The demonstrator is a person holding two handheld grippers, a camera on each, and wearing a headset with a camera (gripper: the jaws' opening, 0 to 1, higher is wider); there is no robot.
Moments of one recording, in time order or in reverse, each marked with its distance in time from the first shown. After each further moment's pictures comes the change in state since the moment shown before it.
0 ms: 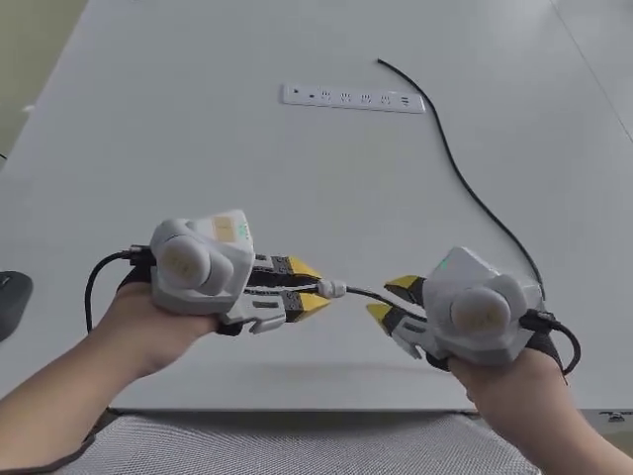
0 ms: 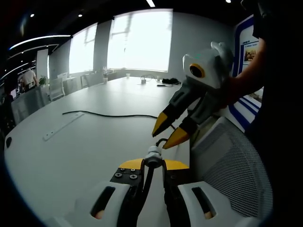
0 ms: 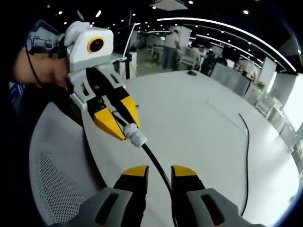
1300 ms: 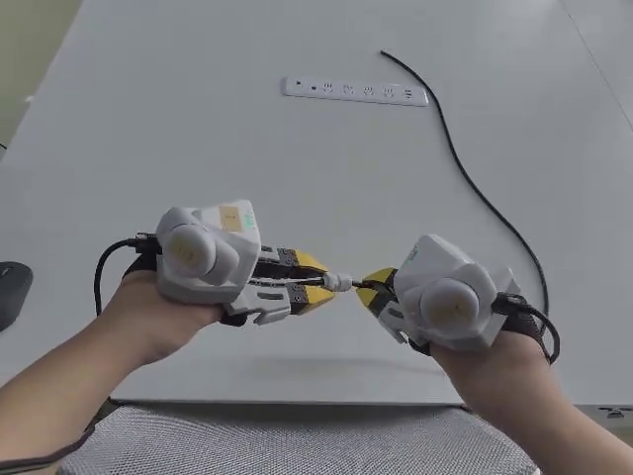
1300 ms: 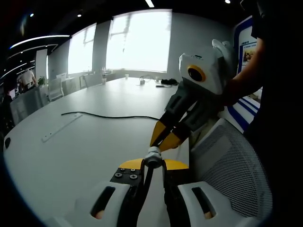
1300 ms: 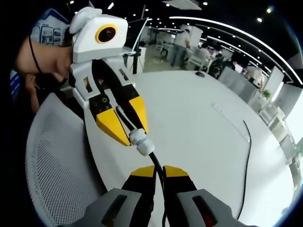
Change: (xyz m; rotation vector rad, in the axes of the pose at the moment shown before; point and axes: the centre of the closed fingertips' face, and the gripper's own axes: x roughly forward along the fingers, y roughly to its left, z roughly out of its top) left arm 0.004 0.000 0.005 -0.004 -0.008 -0.009; right arm 0.010 -0.005 -0.004 -0.045 0.050 0.010
